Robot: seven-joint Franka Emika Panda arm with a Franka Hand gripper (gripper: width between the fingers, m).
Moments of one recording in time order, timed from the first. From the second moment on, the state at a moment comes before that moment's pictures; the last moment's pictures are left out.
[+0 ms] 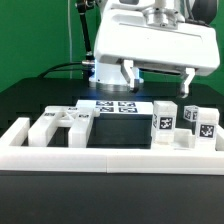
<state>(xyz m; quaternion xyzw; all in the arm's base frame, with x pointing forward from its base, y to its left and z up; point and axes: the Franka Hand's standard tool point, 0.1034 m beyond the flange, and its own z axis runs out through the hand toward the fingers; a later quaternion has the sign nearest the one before) 0.623 0.013 0.117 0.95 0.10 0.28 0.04</state>
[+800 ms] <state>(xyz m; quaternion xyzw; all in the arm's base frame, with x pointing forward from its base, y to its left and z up) 0.624 0.044 0.115 0.99 0.10 0.00 -0.02</state>
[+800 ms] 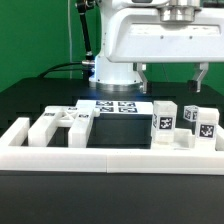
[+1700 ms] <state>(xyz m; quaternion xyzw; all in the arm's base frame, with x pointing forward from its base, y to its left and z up) 0.624 0.031 0.091 0.99 0.10 0.01 -0.01</state>
